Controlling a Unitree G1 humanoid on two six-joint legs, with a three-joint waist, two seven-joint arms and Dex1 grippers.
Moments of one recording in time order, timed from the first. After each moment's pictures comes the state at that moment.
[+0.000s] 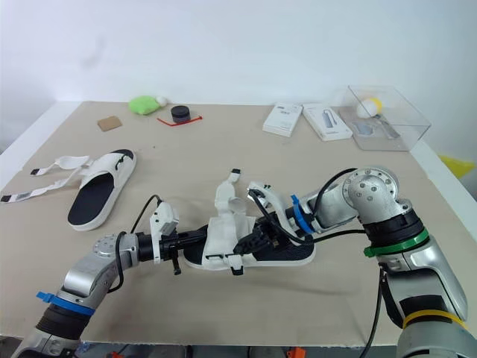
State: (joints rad) left arm -0.22 0.42 -0.18 -0.05 -0.37 0.40 -0.92; right arm -0.84 -0.77 0.27 -0.03 1.50 1.61 0.29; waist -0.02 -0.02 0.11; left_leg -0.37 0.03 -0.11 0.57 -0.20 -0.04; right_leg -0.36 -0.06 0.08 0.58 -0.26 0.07
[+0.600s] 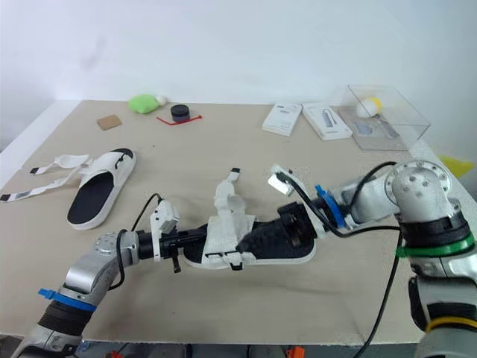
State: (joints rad) left arm -0.24 0.42 -0.18 -0.03 -0.37 0.39 -0.95; right arm -0.74 -0.93 0.15 -0.14 1.72 1.60 0.38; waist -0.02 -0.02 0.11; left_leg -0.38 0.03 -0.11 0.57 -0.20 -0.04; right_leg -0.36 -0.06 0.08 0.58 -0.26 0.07
